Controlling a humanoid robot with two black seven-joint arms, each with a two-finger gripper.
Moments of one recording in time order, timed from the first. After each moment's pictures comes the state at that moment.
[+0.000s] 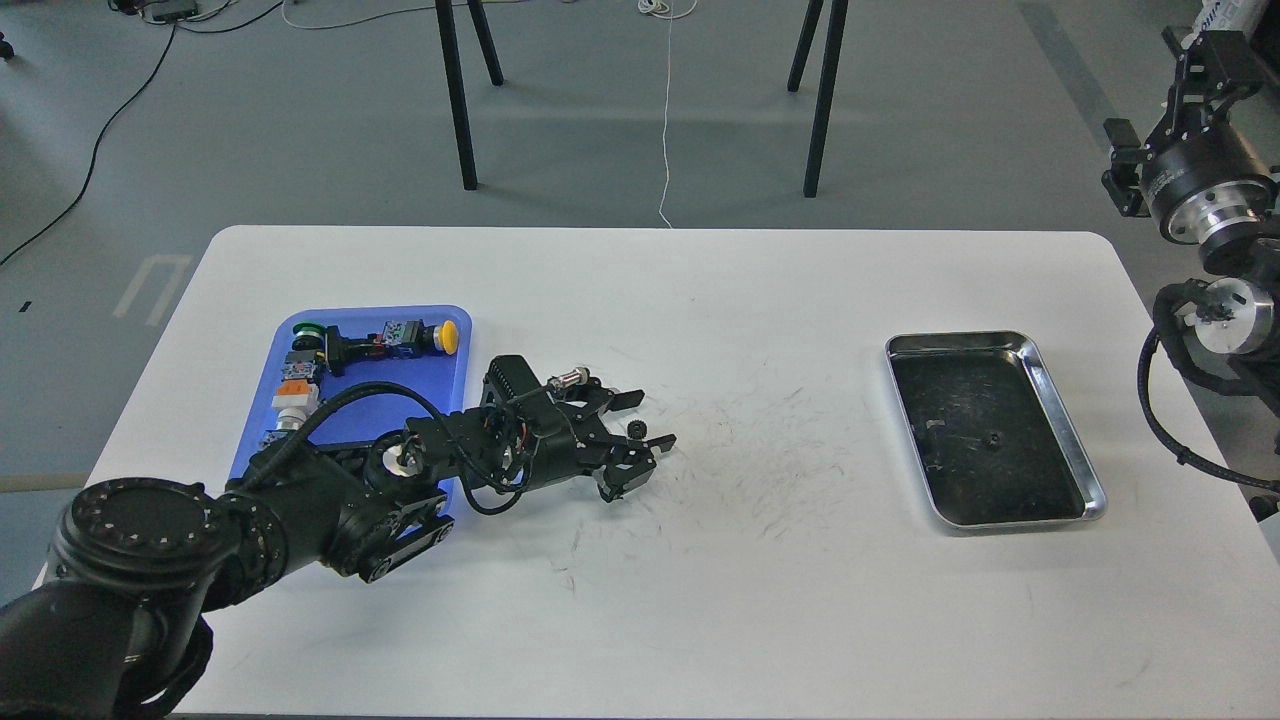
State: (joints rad) left arm -0.87 -0.02 0.25 -0.43 1.66 0.44 -0.49; right arm 1.01 -0.59 0.19 0.62 0.09 0.04 0.49
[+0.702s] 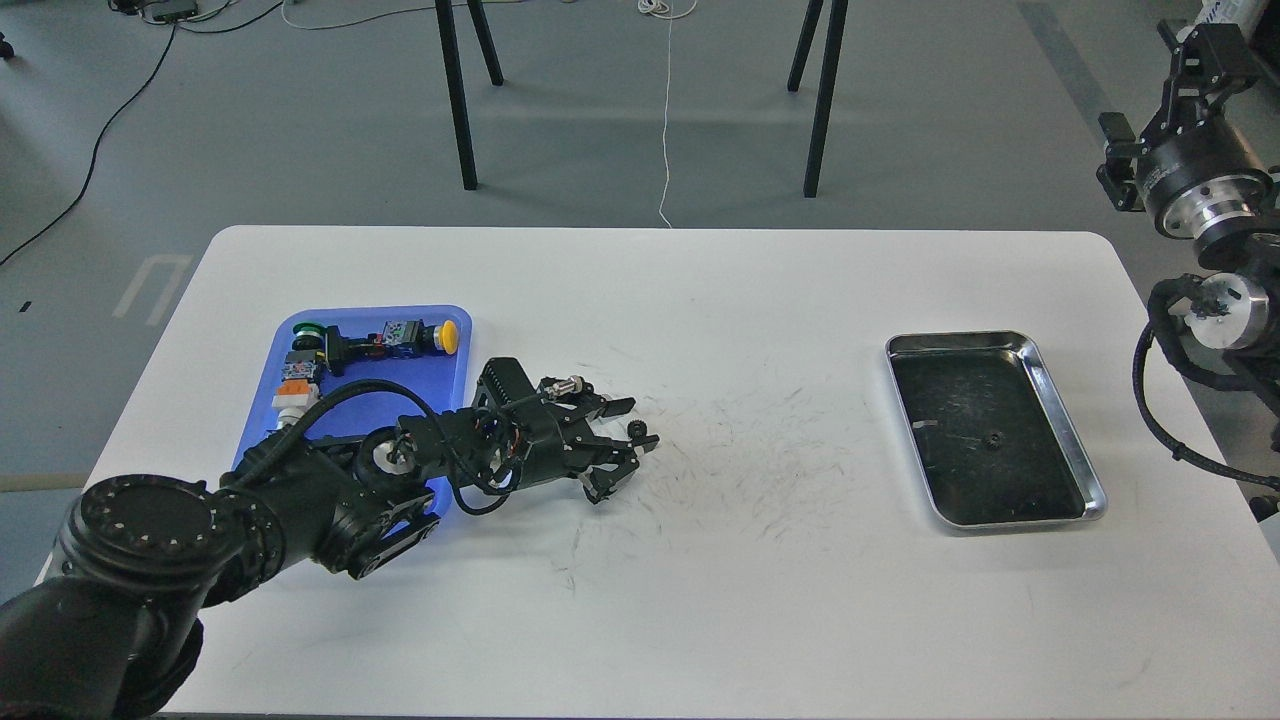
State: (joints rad) left arm -0.88 -0.02 0.31 -0.39 1.67 0.45 -0.49; right arm 1.02 -0.58 0.19 0.64 0.09 0.03 0.49
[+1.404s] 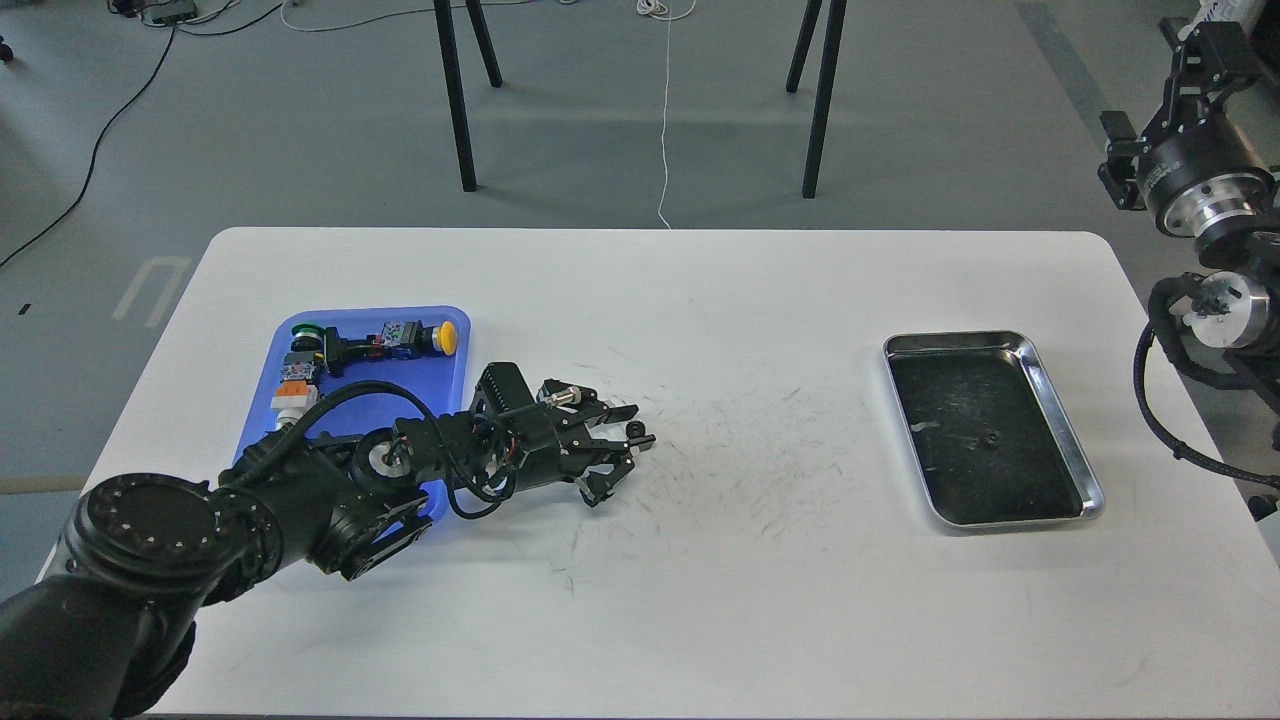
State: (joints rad) left arm -0.88 -0.02 0.37 -0.38 1.67 0.45 -0.49; right arm 1.02 -0.58 0.19 0.64 0.09 0.03 0.49
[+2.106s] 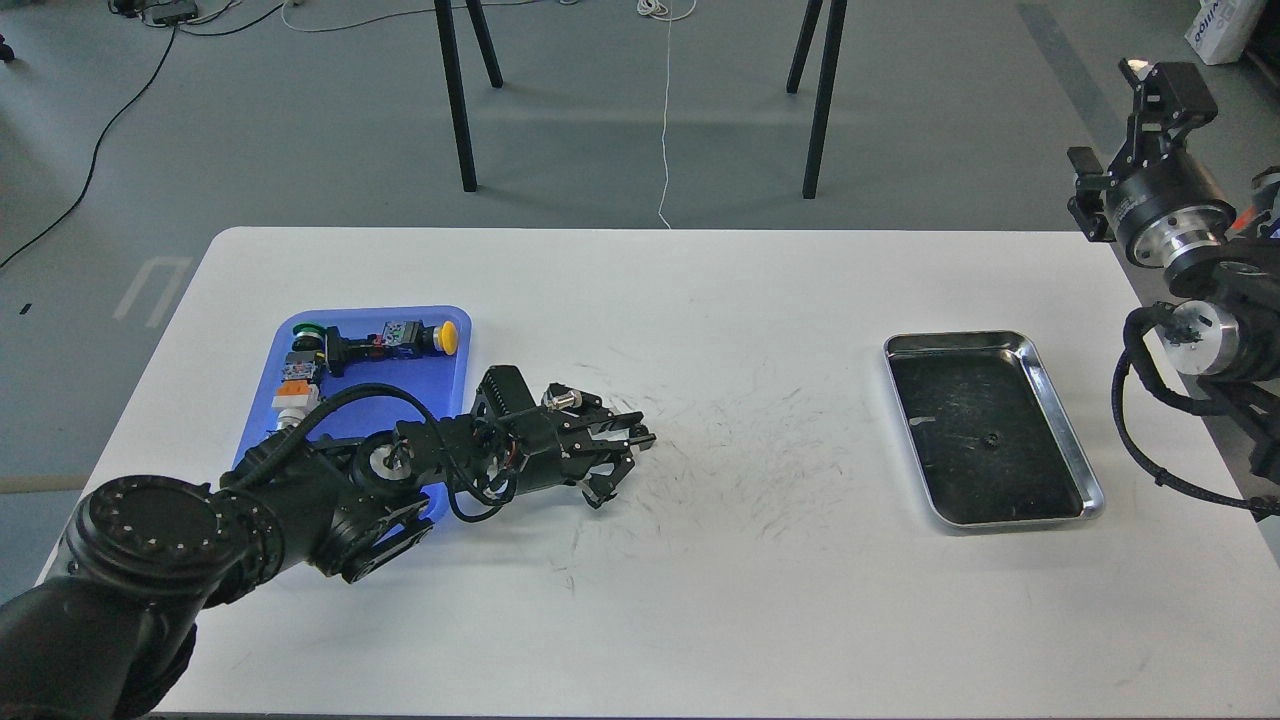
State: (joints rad) left arm -0.88 -0.02 0.37 -0.38 1.66 0.45 -0.49; right arm 0.97 -0.56 0.17 0.66 0.08 0.03 0.49
